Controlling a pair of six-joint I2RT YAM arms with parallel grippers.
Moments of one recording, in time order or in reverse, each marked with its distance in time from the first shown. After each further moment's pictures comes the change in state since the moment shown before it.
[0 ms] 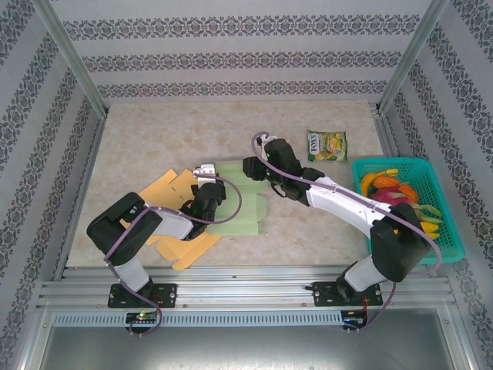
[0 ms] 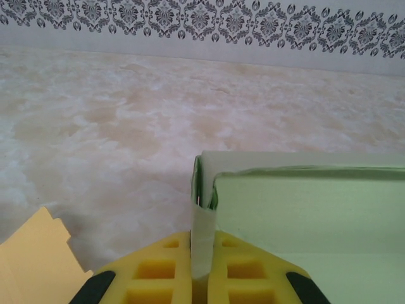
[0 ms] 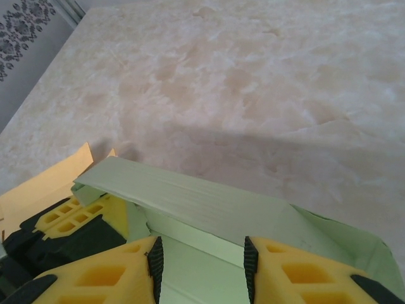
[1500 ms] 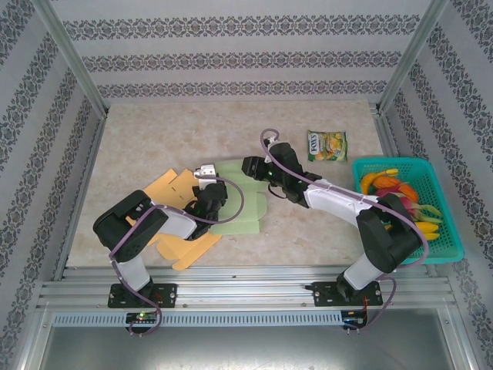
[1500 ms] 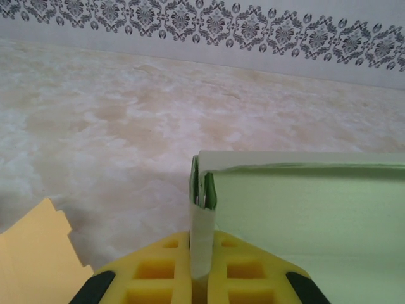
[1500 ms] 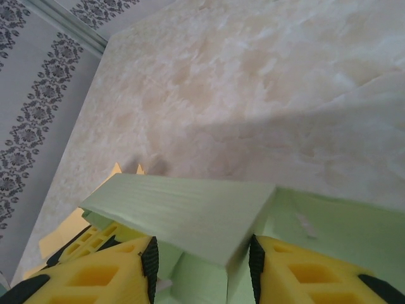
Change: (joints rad) left arm -0.027 0.044 0.024 0.019 -0.078 -0.055; right arm -0.053 0.060 -0.117 0.255 -0.149 0.250
